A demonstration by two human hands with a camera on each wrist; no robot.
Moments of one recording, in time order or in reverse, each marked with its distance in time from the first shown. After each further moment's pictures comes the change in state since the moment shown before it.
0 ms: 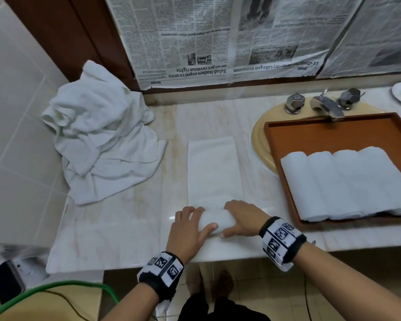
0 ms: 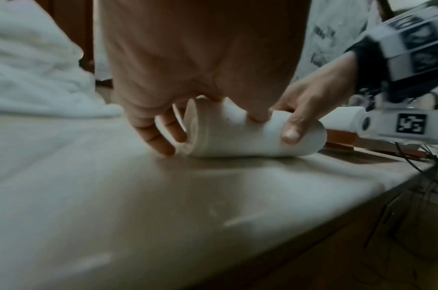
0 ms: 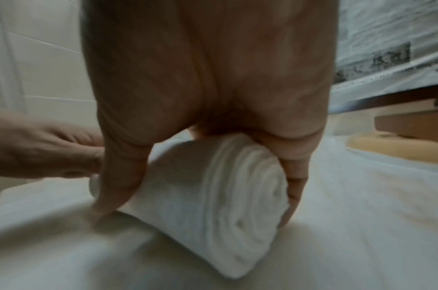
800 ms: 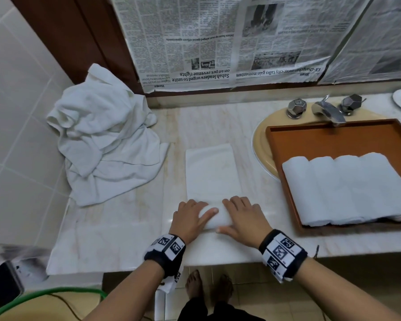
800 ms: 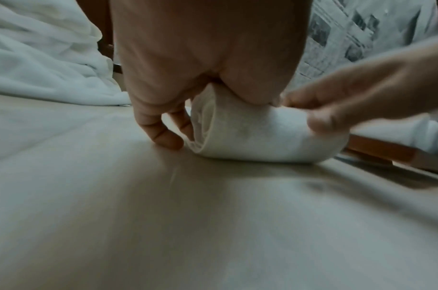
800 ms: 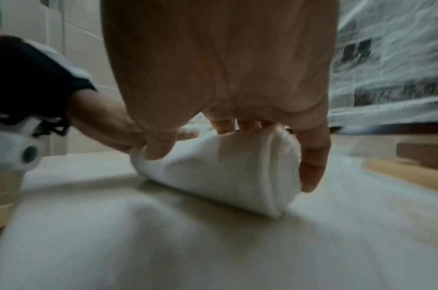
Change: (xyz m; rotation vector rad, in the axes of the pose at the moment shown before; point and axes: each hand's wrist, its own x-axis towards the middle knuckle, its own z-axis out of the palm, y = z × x) left_hand 0.041 0.000 -0.014 -0.121 -0.080 -0.063; right_hand -0.005 -0.009 0.014 -0.248 0.305 0.002
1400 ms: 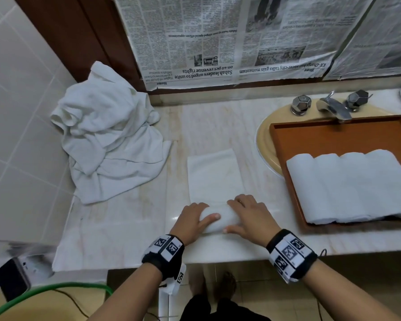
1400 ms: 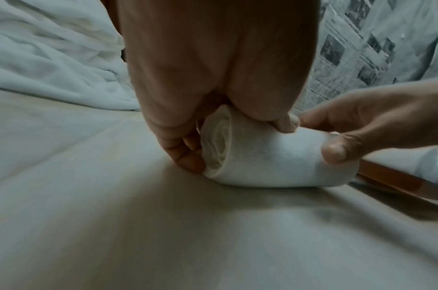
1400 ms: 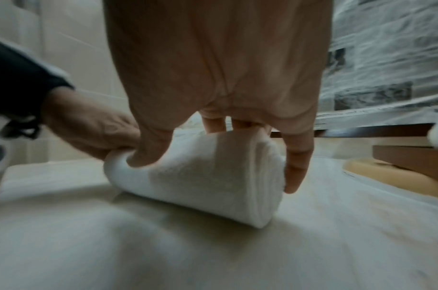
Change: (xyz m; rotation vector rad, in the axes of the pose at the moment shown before) left_hand -0.001 -0.018 0.006 -0.145 -0.071 0.081; right_hand -0.006 0.006 -0.005 0.134 -0.027 0.005
